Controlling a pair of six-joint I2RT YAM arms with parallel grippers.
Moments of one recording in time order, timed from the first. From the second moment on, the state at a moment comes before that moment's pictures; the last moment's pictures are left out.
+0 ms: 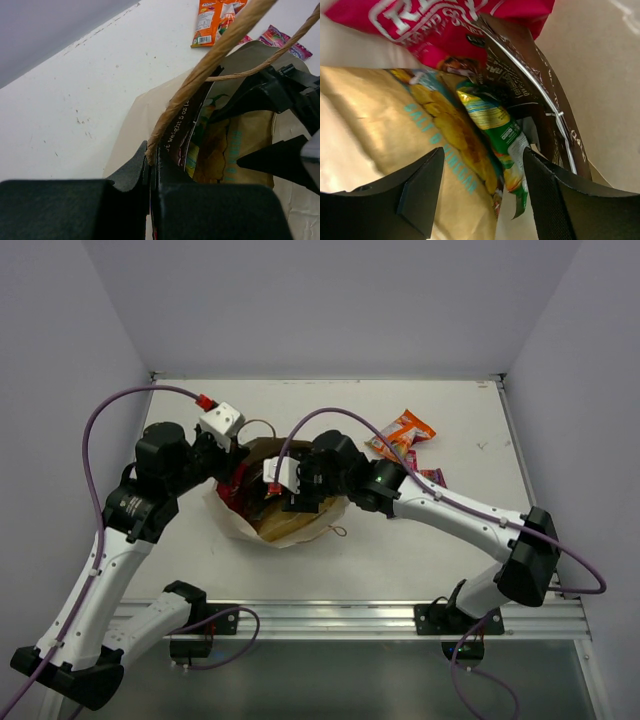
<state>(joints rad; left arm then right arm) -0.38 0.89 1.14 -0.59 0.26 0.14 0.98 1.50 1.33 -0.40 -0.24 -0.63</state>
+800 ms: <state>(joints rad) -0.38 0.90 1.15 -0.61 0.30 0.13 0.98 1.72 1.33 -0.24 -0.12 -0.73</state>
